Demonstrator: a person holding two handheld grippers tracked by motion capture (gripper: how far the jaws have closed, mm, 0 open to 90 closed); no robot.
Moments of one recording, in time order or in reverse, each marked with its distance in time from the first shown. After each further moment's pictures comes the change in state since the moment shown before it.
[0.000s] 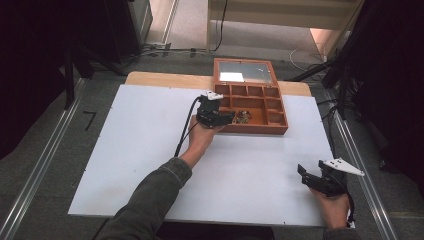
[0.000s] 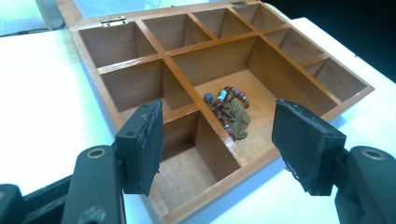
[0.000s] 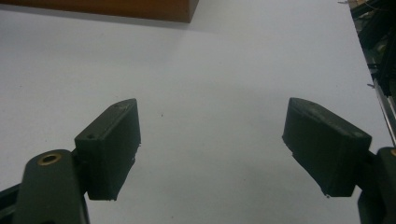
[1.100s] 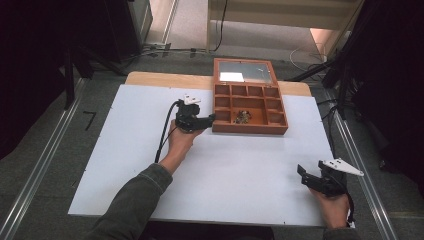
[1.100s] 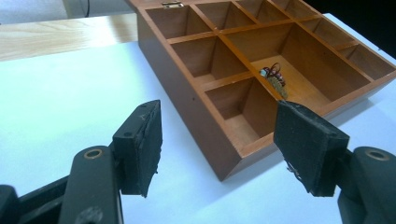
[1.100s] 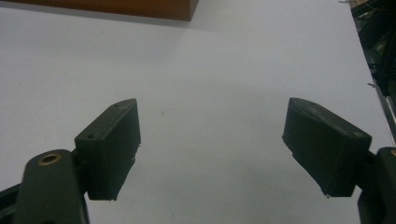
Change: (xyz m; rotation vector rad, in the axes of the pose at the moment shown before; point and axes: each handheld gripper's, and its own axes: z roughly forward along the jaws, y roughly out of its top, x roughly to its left) left arm 0.041 -0.023 -0.037 -0.010 0.039 -0.025; right arm 0.001 0.000 0.000 0.004 -0.005 -0.010
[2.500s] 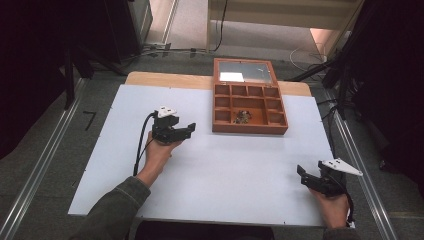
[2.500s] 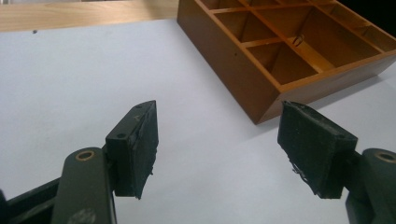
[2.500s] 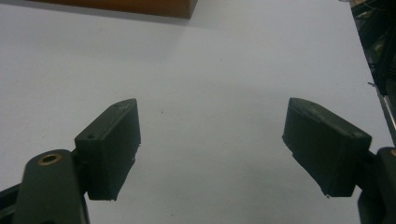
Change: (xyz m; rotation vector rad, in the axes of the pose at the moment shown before) left arm 0.034 -0.037 -0.049 -0.012 0.021 -0.018; right arm 0.001 0.000 0.001 0.006 -0.006 -0.003
